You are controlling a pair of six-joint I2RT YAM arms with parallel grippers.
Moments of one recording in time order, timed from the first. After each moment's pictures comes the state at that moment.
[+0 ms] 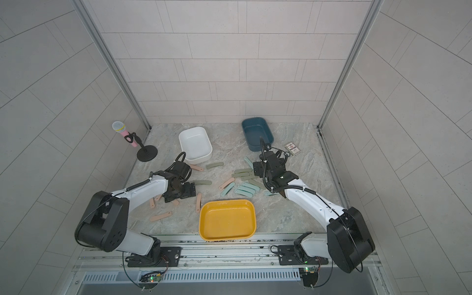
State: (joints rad) left arm -0.30 1.51 0.80 -0.66 -0.09 -0.54; right arm 0.47 1.29 0.85 -0.23 0.38 0.20
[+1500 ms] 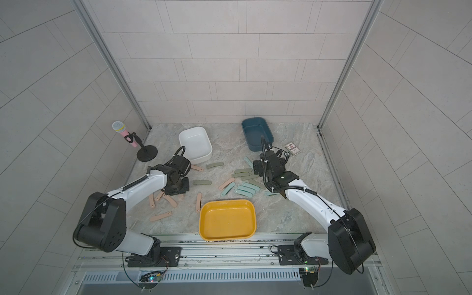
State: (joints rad) left arm -0.30 1.45 0.93 -0.82 -0.16 -0.51; right arm 0.47 1.28 0.85 -0.22 0.38 0.24
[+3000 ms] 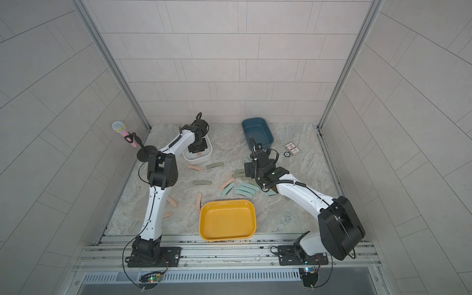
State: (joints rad) left arm -0.23 2.51 2.24 -1.03 -0.23 -0.58; right arm 0.54 1.41 0.95 -0.30 0.31 0.30
